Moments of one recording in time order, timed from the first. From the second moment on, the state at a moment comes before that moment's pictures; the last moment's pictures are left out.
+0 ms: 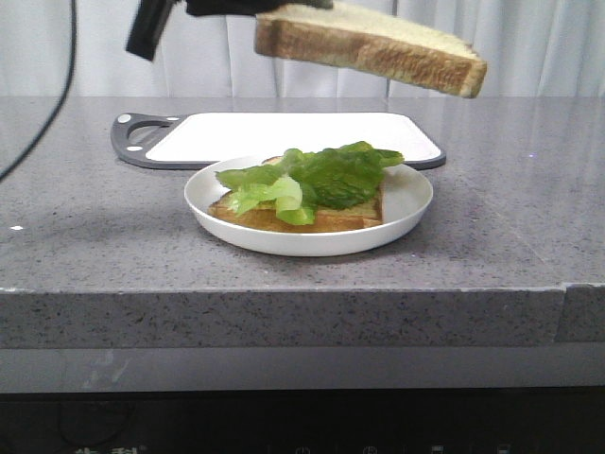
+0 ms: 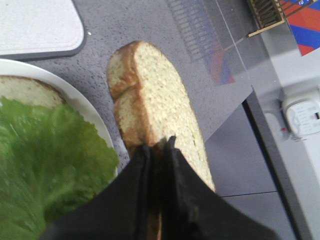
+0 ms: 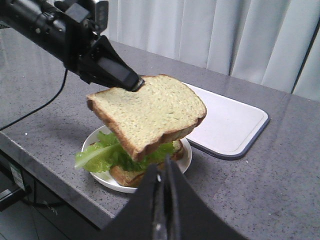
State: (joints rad) left arm -0.41 1.60 -1.20 -1.35 0.87 0.66; right arm 0.52 0.24 -0.48 0.16 0.40 -0.19
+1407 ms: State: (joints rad) left arm -0.29 1.77 -1.25 -1.15 1.01 0.61; right arm 0.52 0.24 -0.48 0.14 0.40 -0.19
